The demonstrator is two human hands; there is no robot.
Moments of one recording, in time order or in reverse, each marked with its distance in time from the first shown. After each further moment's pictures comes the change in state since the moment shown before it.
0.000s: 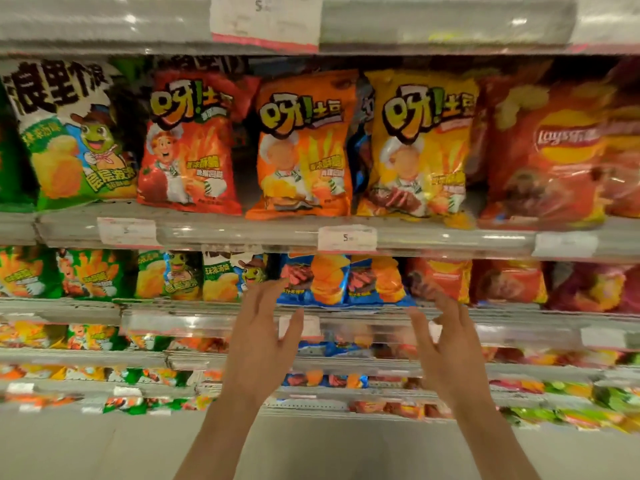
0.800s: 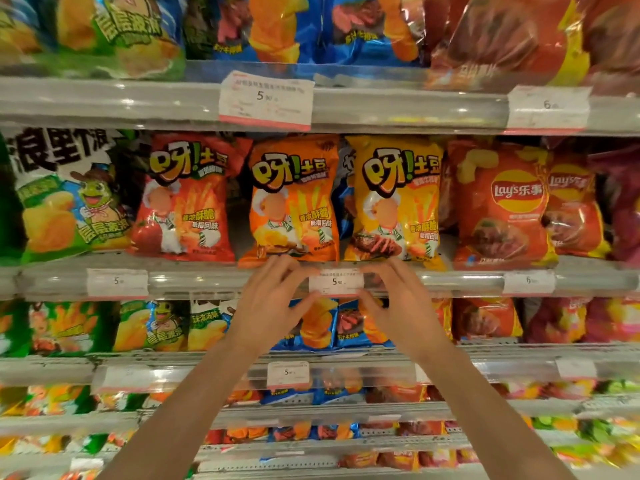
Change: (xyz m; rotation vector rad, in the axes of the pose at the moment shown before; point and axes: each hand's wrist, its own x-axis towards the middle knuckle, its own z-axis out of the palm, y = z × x) left_hand 0.117 0.017 -0.007 0.270 0.078 0.605; right_hand 0.088 -0.084 -0.017 -0.050 0.116 -0.586
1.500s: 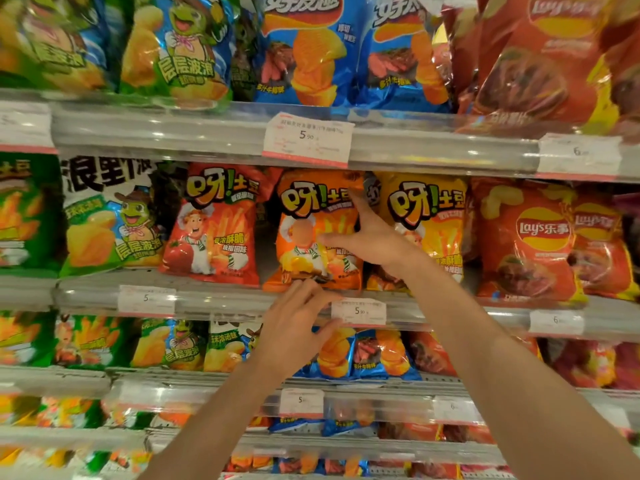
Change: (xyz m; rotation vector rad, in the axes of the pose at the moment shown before) left_hand 0.003 -0.001 0.003 -0.062 -0.011 -0.081; right_hand 0.153 -0.065 -0.012 0.529 -0.399 0.335
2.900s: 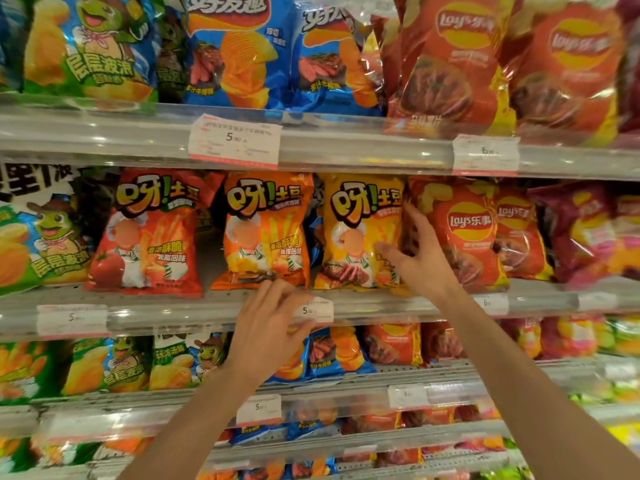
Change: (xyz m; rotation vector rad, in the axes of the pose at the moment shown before) left_hand 0.014 0.031 0.017 0.059 0.084 0.101; right_hand -0.075 0.096 -0.096 -0.064 0.436 -0.031
